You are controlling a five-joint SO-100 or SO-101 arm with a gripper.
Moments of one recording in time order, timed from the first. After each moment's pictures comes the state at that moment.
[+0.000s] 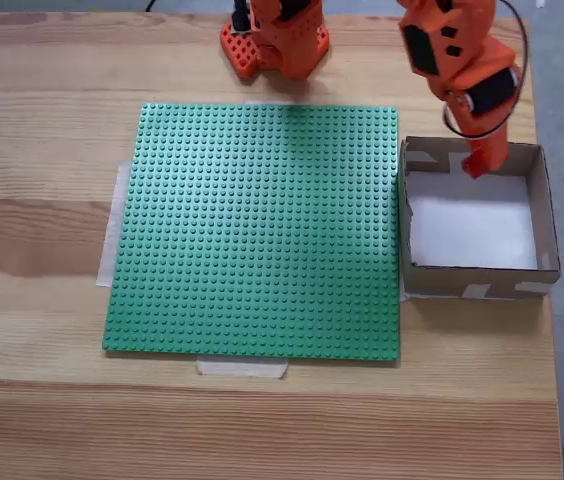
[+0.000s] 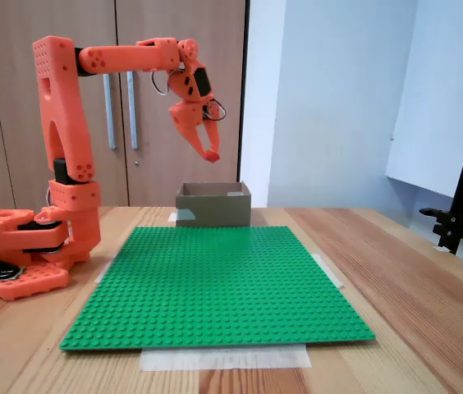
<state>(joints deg) -49.0 93.7 72.5 74.5 15.0</state>
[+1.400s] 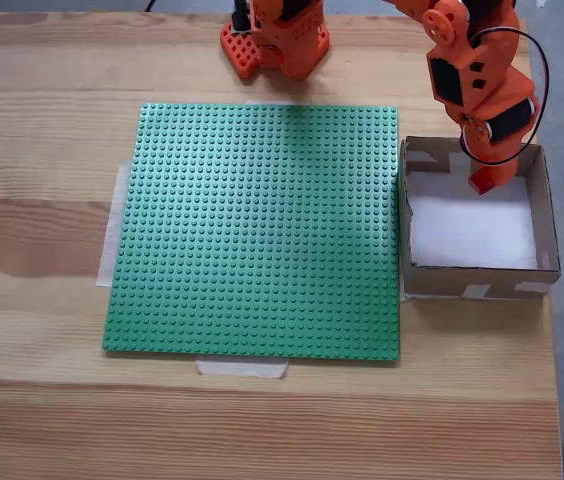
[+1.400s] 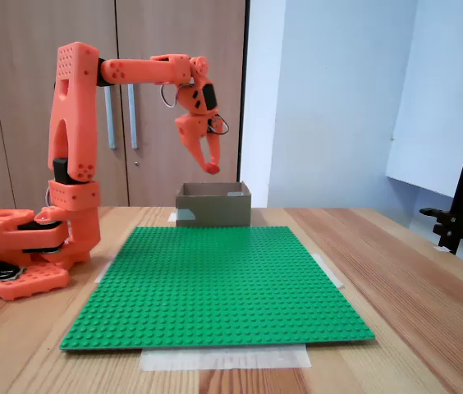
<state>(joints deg) -50.0 83.4 65.7 77.3 14.5</state>
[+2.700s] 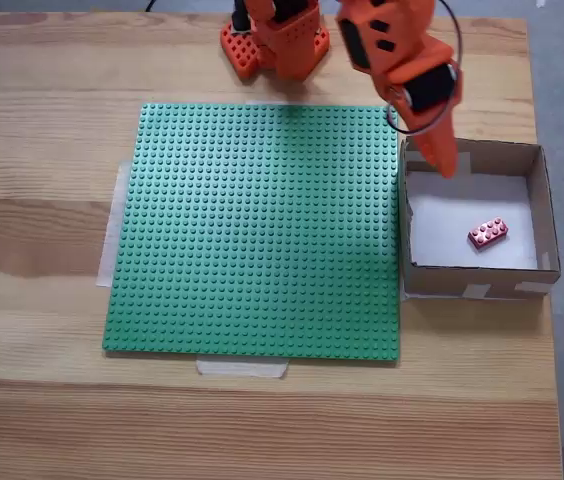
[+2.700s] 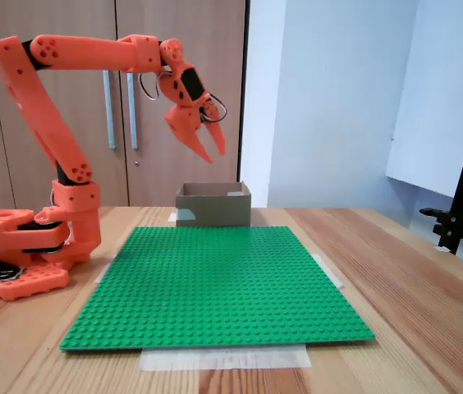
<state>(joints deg) -40.5 116.9 101.6 60.0 9.4</state>
